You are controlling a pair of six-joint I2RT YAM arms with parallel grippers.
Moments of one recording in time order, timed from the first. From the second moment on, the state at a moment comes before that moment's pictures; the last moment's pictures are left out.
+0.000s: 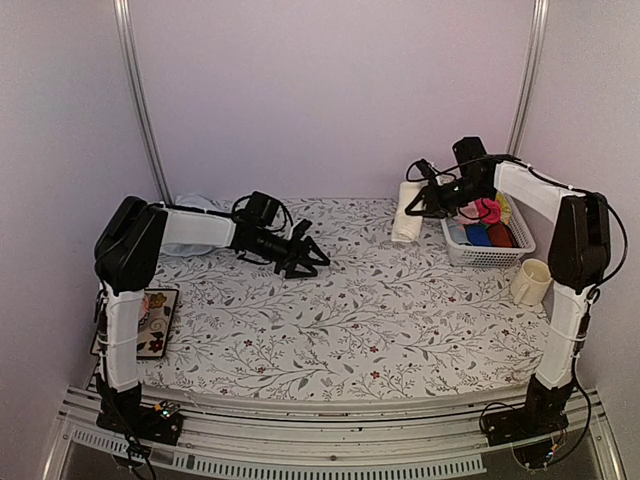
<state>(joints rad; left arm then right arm) -0.52 2.17 1.50 -0.15 0.84 -0.63 0.25 1.99 1.76 -0.72 -0.68 0.09</state>
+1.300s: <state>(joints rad) -0.45 2.15 1.46 -0.60 0.88 -0.25 -0.09 2.27 2.07 -1.06 -0.67 -0.24</state>
